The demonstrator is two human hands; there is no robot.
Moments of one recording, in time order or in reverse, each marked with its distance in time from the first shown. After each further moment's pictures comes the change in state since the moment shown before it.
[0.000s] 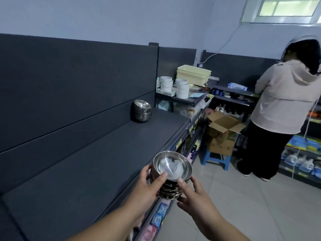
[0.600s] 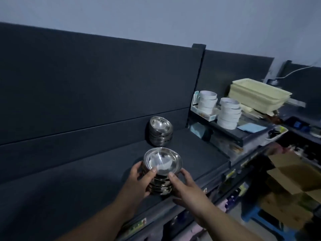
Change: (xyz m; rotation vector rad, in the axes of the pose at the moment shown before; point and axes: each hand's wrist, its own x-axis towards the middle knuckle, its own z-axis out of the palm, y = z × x) left_hand 0.255 0.027 0.028 -0.152 0.493 0.041; right_hand 0.331 -0.087 -0.039 -0.307 -0.511 0.061
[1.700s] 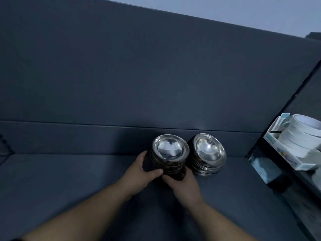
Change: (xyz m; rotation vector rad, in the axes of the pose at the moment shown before) left_hand 0.132 0.012 -0.073 0.487 0.400 0.009; right_hand 0.209 -0.014 0.062 -0.332 -0.128 -0.116
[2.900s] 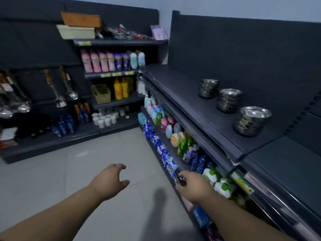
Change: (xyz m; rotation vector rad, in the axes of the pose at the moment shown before) left_hand -0.724 -0.245 -0.259 0.488 0.861 -0.898; right_hand -0.493 -0.018 0.377 -1.006 -1.215 -0.906
